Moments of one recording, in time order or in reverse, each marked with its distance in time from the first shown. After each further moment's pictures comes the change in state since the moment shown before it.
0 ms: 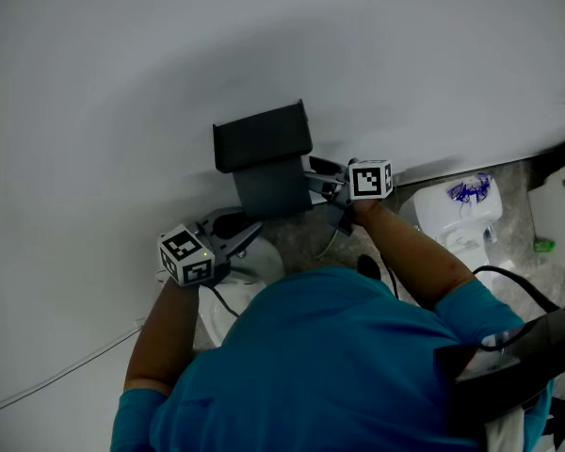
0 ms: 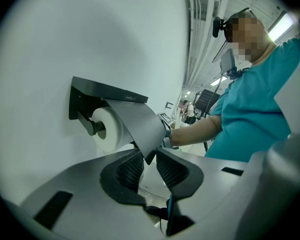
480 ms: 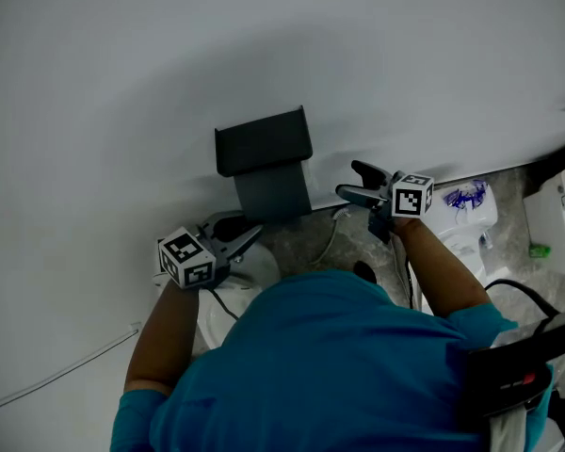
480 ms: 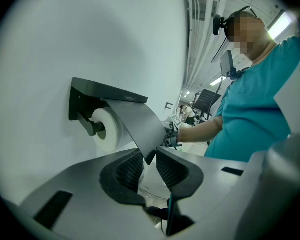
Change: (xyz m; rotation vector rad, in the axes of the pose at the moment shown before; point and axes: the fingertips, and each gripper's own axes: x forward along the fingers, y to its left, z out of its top) left arm -0.001 0.001 -0.002 0.011 -0.004 0.004; right arm -0.099 -0.011 0.015 -0.230 -0.005 -0.139
